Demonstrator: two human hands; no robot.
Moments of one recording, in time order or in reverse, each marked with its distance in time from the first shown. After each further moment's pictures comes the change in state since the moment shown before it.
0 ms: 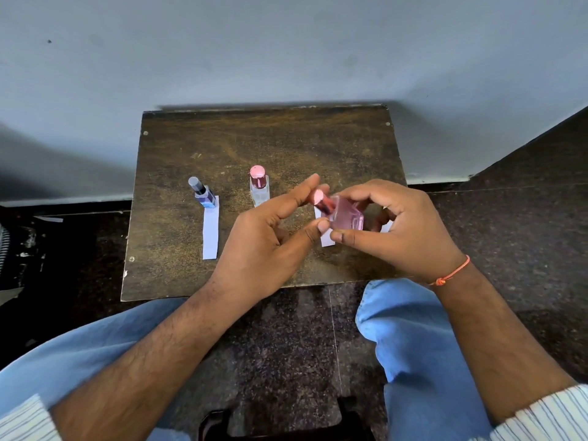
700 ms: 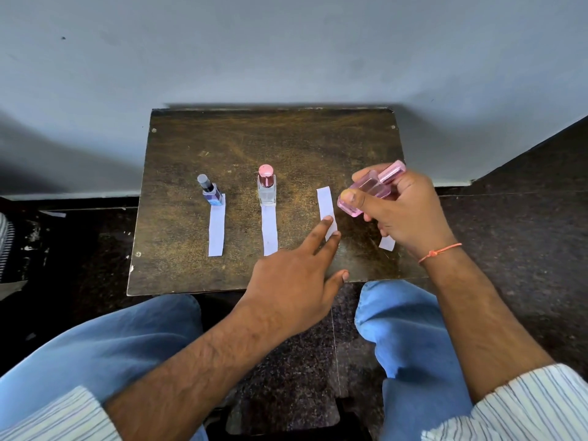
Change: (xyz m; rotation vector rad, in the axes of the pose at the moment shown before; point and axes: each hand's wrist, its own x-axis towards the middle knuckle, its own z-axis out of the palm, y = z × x) left_hand -0.016 -0.006 0.035 1.025 -0.406 0.006; right_hand 0.024 -0.002 0.007 0.256 0.189 0.441
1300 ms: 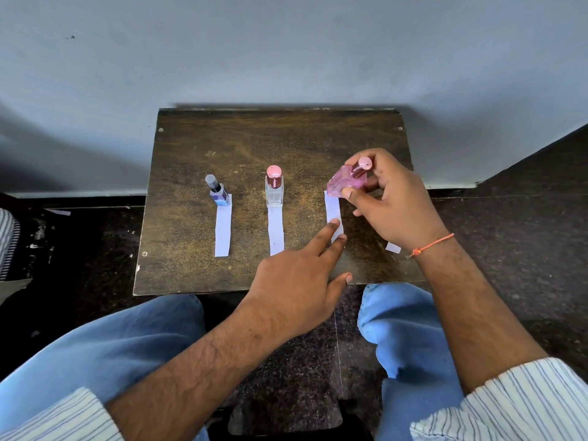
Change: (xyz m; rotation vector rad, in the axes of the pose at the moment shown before) left_hand 0.001 -0.006 0.002 0.007 0.001 0.029; right_hand 0.017 -0.002 0.015 -0.316 -0.050 -0.231
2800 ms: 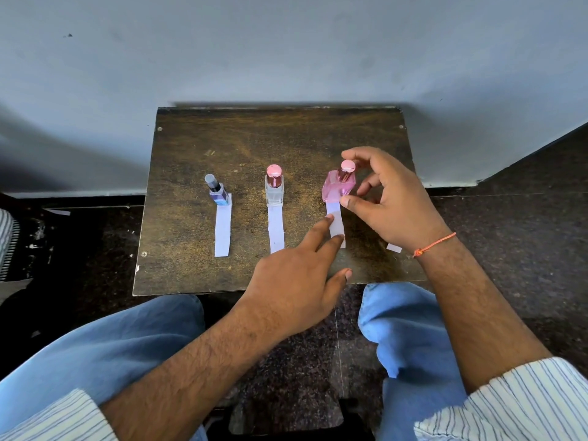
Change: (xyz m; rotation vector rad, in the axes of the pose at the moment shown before) left_hand -0.001 -0.005 0.001 -0.027 0.071 0.005; right_hand 0.001 0.003 -0.002 -0.082 -0.076 -0.060
